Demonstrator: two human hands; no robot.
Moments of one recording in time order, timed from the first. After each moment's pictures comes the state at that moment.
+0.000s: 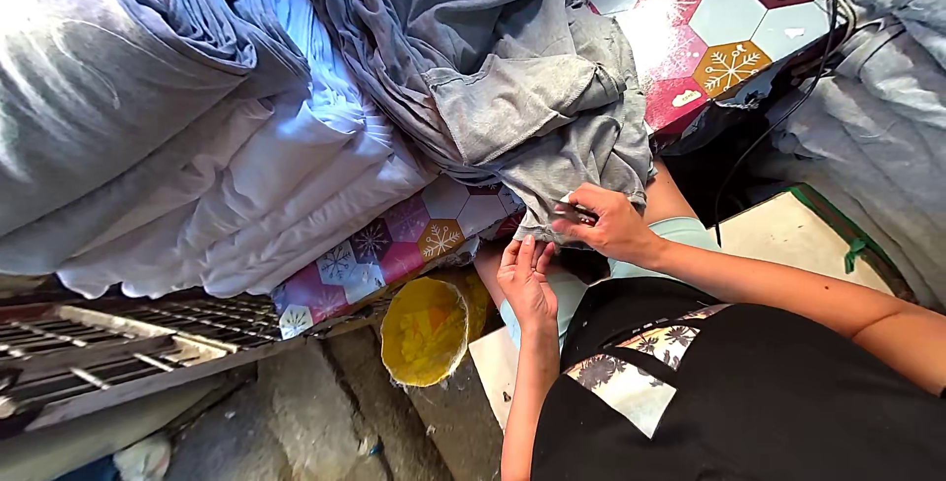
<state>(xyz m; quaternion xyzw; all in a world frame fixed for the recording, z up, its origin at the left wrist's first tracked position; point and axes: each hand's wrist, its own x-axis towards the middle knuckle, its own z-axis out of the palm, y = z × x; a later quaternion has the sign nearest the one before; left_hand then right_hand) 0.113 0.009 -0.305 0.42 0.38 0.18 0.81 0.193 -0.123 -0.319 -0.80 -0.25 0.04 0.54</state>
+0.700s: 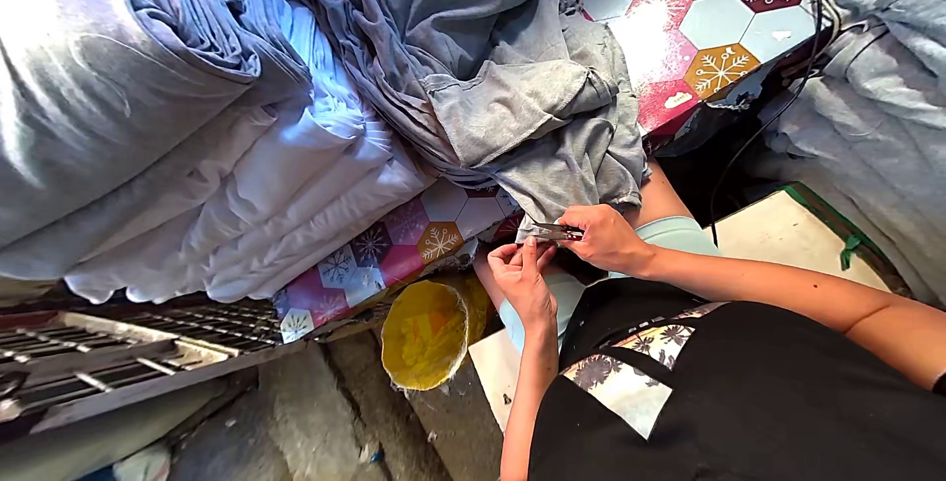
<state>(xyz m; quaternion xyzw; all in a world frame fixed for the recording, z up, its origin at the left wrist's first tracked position) 0.111 0.002 -0.310 0.52 0.34 0.22 0.75 0.180 -0.119 -0.314 -0.83 -0.28 0.09 0.48</state>
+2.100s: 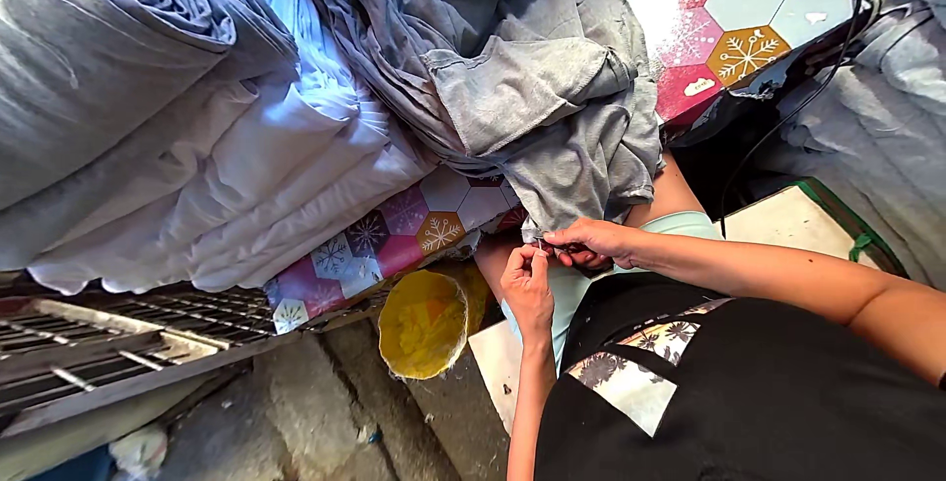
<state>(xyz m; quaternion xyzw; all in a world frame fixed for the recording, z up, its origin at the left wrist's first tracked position) 0.088 0.027 -0.329 0.70 0.24 0.17 0.65 0.194 -0.104 -0.327 -0.51 0.00 0.62 0.60</state>
